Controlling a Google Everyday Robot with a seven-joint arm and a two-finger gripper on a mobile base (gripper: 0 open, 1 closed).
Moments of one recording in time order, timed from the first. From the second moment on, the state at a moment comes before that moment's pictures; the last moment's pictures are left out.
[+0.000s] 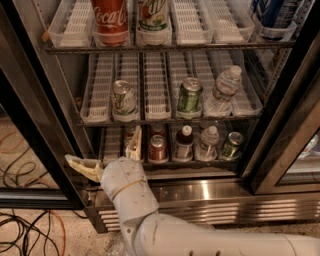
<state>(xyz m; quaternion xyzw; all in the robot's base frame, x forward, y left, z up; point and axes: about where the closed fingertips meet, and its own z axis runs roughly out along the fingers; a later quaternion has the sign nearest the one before) 0.494 0.119 0.831 -0.16 0.63 0.18 0.73</state>
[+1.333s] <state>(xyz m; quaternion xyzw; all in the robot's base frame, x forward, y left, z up) 0.521 0.075 0.823 -0.07 0.65 0.08 0.75</state>
